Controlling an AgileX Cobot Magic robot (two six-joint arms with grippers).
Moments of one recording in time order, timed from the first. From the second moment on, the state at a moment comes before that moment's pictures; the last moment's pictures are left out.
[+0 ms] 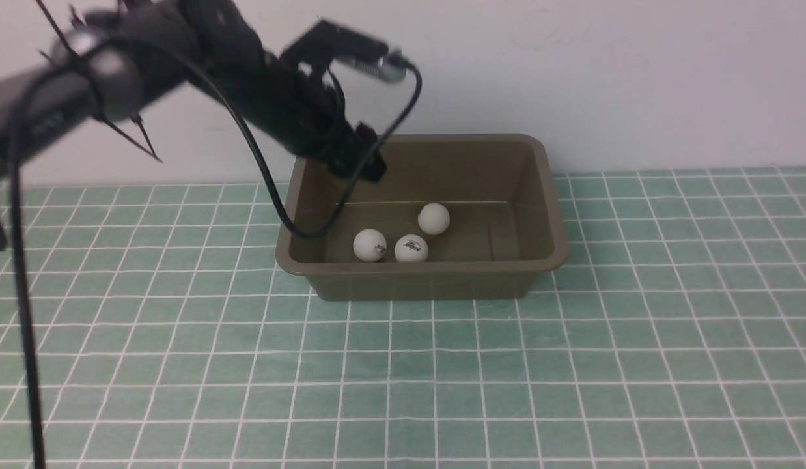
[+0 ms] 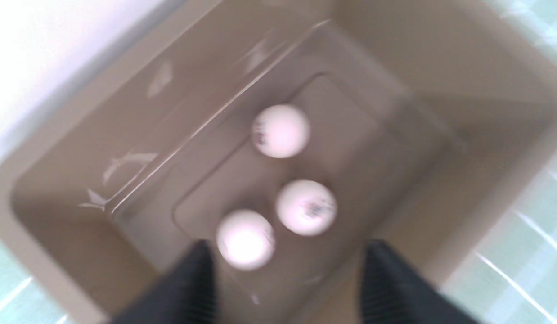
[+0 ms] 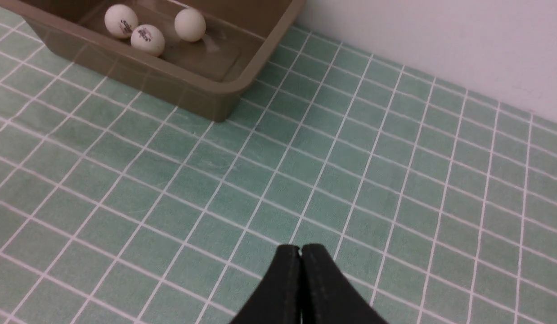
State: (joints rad) right arm 0.32 0.53 -0.77 -0.08 0.98 -0.12; left arm -0.25 1.99 -1.89 -0.46 1.00 0.66
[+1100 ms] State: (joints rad) right arm 0.32 0.53 -0.77 -0.24 0.84 -0.10; left arm -0.25 1.86 -1.89 -0.59 1.24 0.47
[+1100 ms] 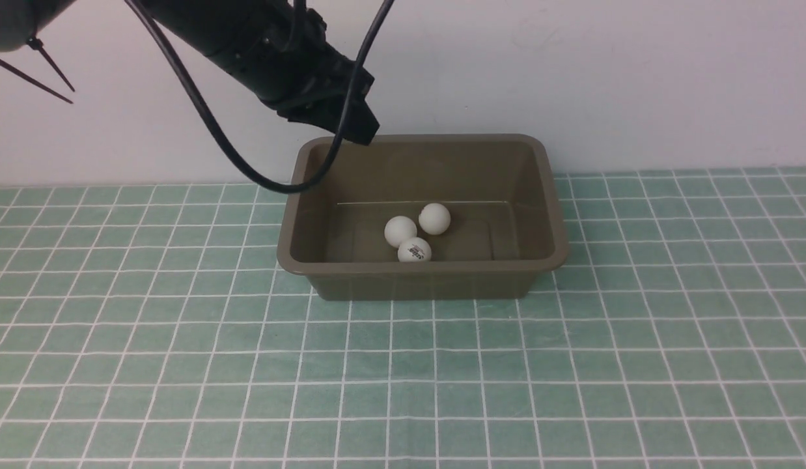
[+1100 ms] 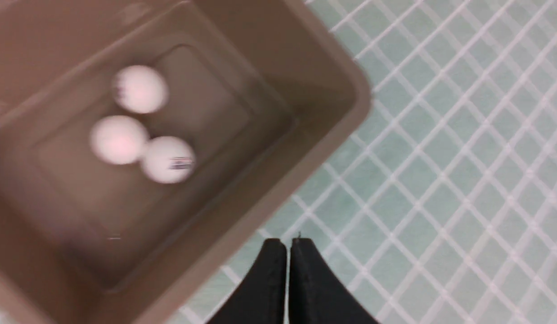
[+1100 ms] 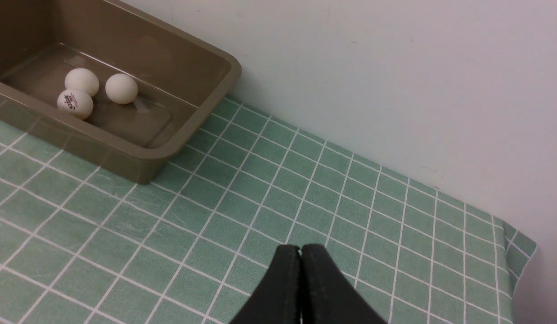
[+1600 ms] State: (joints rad) right arm 0.32 0.53 -0.77 -0.24 0.84 -0.10; left arm -0.21 1.31 -1.42 -0.07 0.65 0.17
